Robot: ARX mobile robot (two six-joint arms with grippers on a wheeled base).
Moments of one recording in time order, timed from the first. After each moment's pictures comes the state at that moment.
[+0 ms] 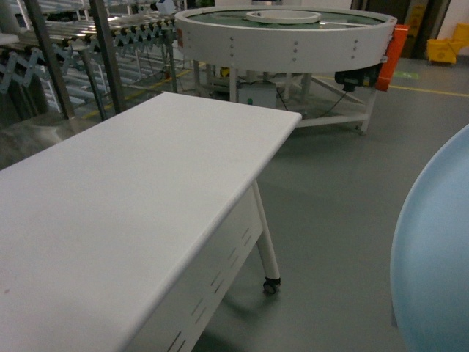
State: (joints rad) left arm 0.00 0.01 0.01 0.00 0.00 0.00; right arm -0.04 0.15 0.04 0.10 -0.23 -0.07
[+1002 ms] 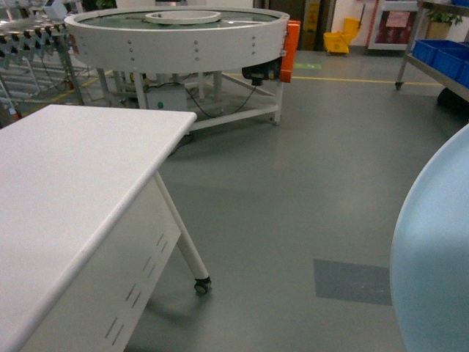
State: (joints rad) left arm 0.00 0.01 0.01 0.00 0.00 0.00; right arm -0.04 0.15 0.04 0.10 -0.23 -0.07
